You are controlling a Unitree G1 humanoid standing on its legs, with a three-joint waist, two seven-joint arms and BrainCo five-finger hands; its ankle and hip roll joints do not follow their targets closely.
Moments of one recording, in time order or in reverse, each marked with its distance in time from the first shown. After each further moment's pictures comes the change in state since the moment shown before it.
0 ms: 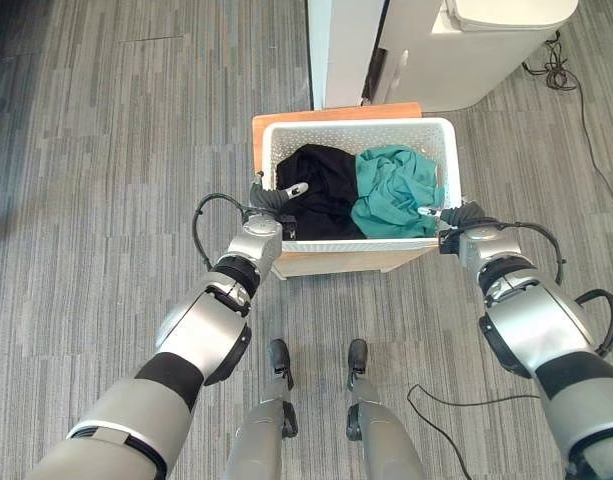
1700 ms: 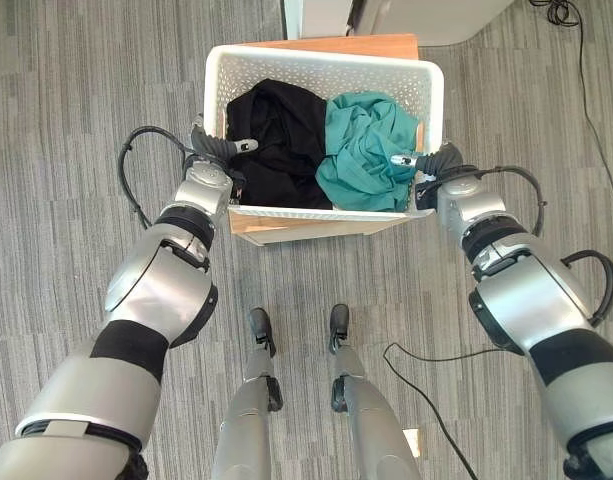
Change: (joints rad) left arm -0.220 0.212 -0.134 0.149 0.127 0.062 -0.057; right arm -0.179 0.056 0.071 -0.084 -0.002 -0.011 -0.036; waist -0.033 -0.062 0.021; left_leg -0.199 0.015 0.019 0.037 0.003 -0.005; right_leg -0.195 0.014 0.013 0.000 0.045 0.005
